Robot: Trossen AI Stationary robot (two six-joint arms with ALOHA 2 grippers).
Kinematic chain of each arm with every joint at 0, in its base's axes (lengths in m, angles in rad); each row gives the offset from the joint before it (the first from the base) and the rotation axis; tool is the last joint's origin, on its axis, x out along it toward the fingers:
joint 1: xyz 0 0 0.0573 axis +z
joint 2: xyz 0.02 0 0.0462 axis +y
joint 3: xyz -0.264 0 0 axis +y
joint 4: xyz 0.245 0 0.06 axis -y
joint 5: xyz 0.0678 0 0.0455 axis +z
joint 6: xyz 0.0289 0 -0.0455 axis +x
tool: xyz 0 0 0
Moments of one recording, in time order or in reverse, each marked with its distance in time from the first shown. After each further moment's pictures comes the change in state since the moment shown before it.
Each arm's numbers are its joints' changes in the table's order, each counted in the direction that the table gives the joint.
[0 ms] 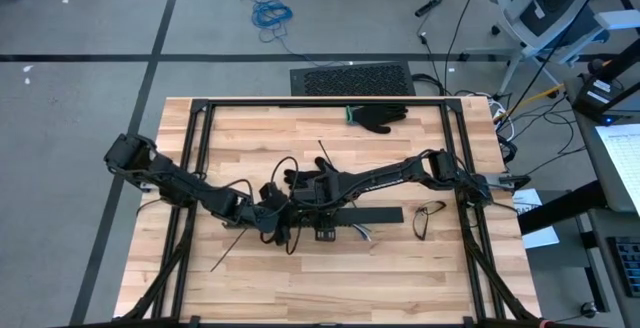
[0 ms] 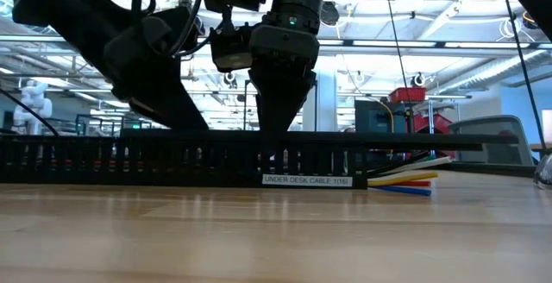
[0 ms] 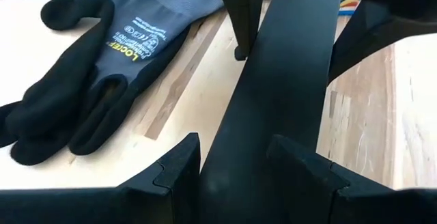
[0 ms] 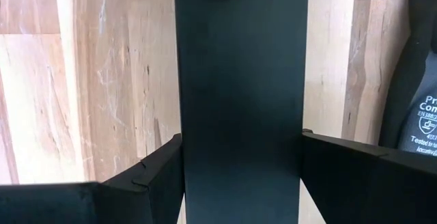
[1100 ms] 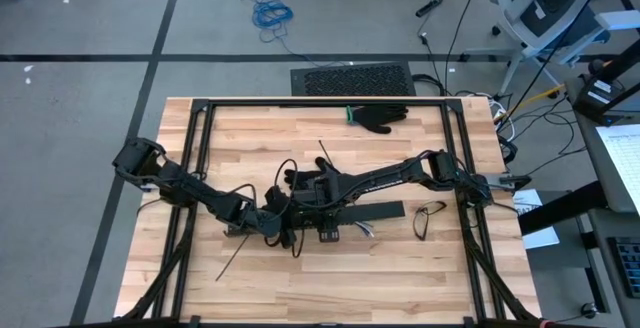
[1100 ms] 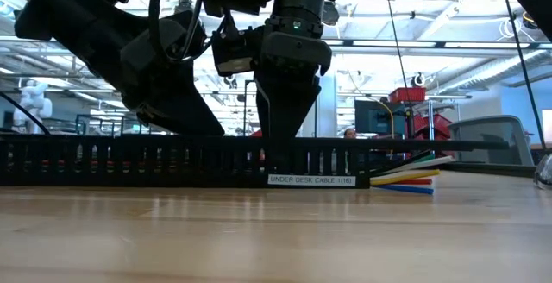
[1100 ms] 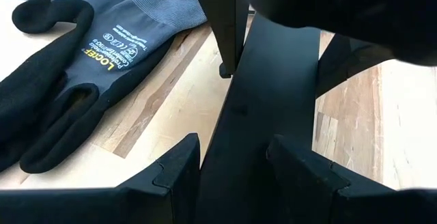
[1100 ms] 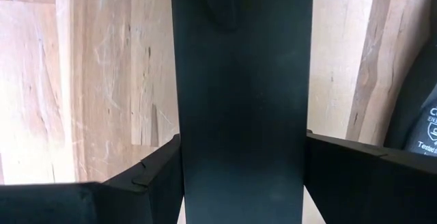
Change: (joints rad) left arm -0.020 0.151 -0.002 0.147 0.013 -0.049; right arm 0.000 0.004 0.004 -0.003 -0.006 -0.077
